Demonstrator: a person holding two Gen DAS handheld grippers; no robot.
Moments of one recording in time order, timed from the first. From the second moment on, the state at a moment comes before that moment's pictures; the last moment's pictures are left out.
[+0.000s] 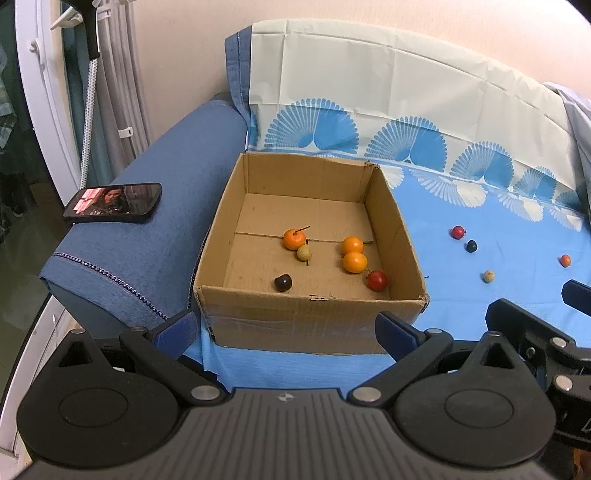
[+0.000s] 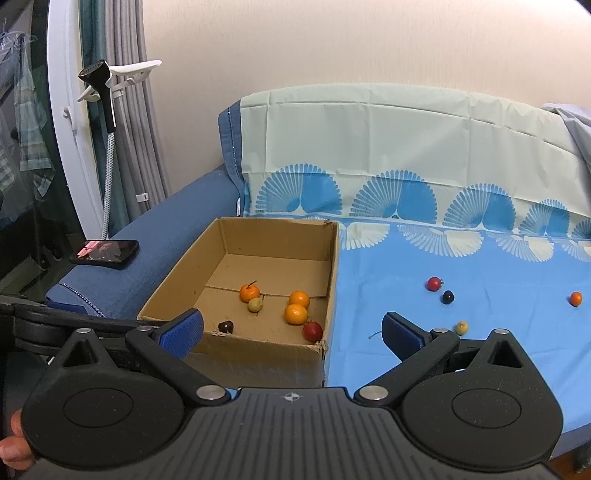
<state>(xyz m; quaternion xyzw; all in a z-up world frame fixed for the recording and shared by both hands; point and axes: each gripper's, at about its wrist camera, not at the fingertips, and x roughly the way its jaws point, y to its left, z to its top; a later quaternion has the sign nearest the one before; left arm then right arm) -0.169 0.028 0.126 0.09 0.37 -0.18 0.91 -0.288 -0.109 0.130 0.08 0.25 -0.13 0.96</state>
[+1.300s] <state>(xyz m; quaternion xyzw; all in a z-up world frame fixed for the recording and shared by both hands) -0.121 -0.093 0.110 0.16 0.40 -0.22 0.87 -0.264 -0.210 0.091 0.15 0.28 -0.19 0.93</state>
